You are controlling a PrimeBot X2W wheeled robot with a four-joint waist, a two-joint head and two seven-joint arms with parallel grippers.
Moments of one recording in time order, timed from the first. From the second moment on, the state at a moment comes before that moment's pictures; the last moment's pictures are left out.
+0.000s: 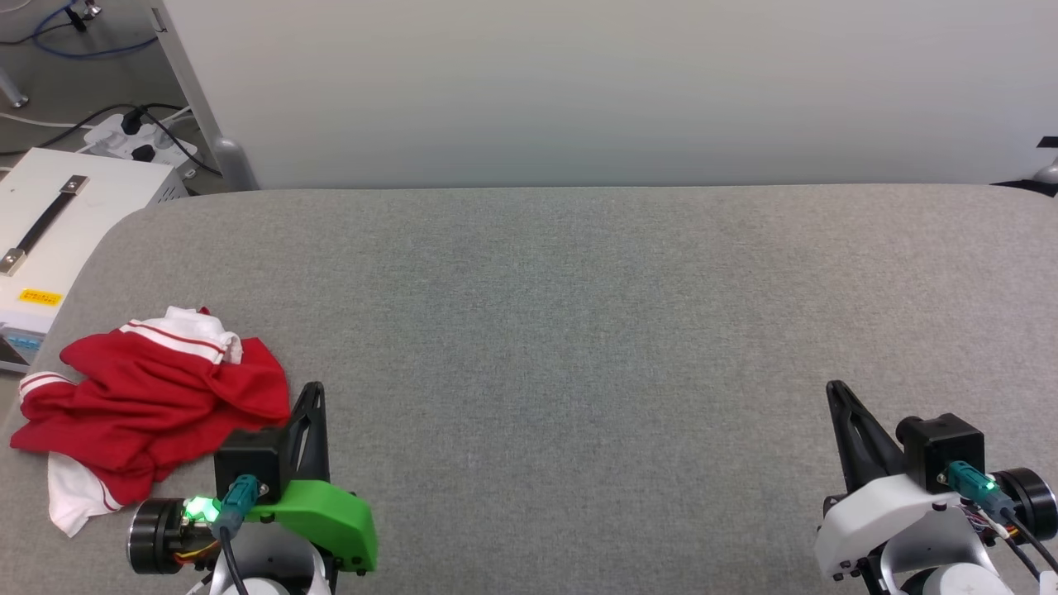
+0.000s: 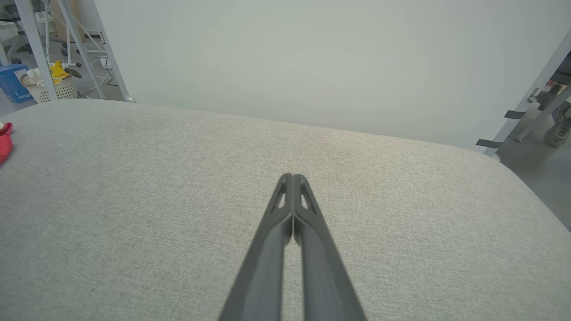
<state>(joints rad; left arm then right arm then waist) 0.02 0.06 0.00 0.00 -0.01 0.00 0.00 0.02 -0.05 0.00 0.00 0.01 0.13 0.00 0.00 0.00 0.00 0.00</state>
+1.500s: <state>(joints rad) 0.02 0.06 0.00 -0.01 -0.04 0.02 -0.05 0.02 -0.05 -0.02 -0.02 0.05 0.13 -0.05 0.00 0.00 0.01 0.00</state>
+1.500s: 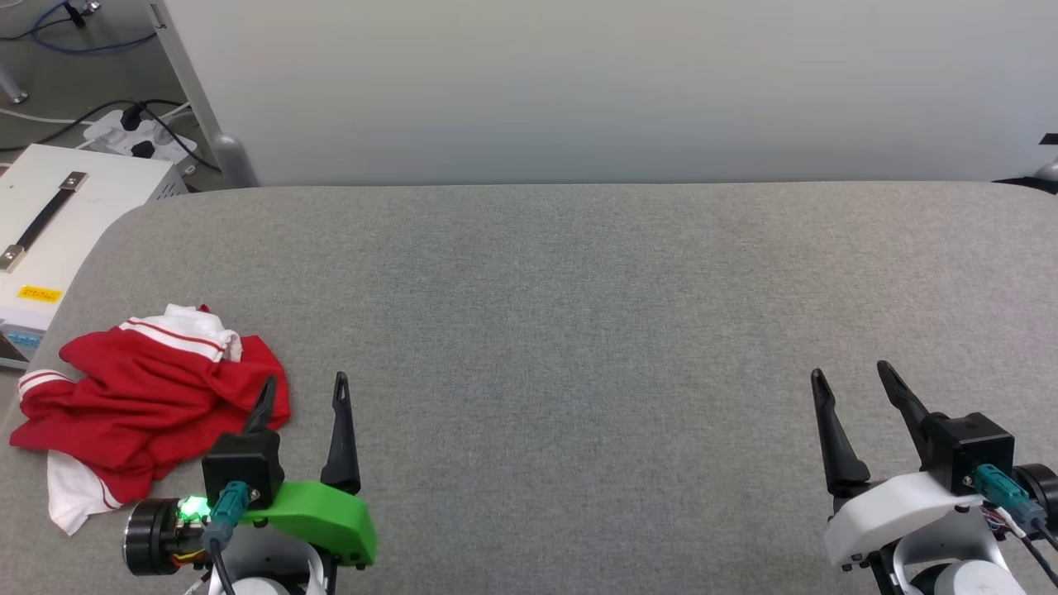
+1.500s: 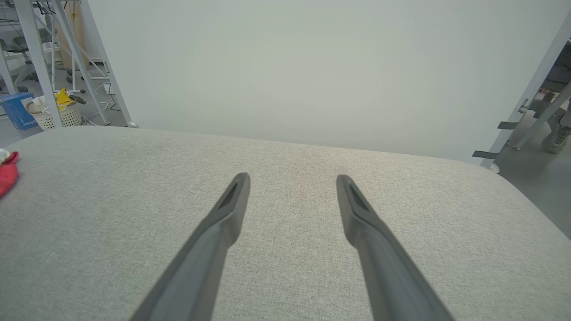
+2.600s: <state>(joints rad) 0.02 0.06 -0.02 0.00 -0.08 0.02 -0.12 0.04 -0.05 -0.01 -0.08 0.08 0.13 -0.12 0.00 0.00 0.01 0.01</state>
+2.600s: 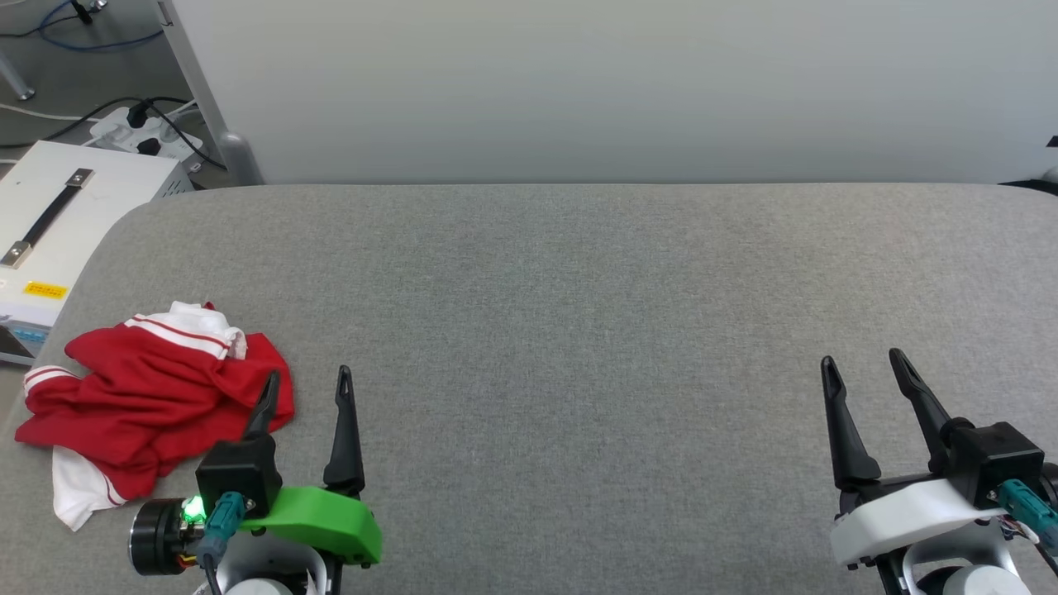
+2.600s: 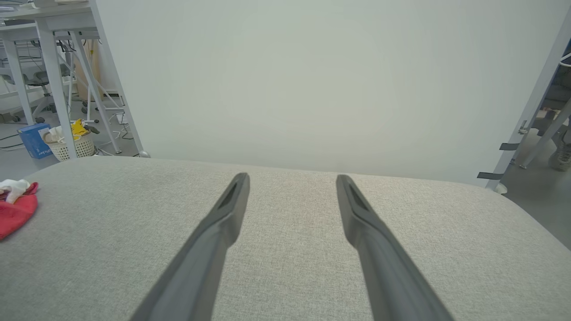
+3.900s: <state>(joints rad) 0.02 0.06 -0.04 0.03 -0.12 0.02 -0.20 0.06 -0.05 -0.02 -0.10 0.09 0.13 -0.20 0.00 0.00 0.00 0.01</state>
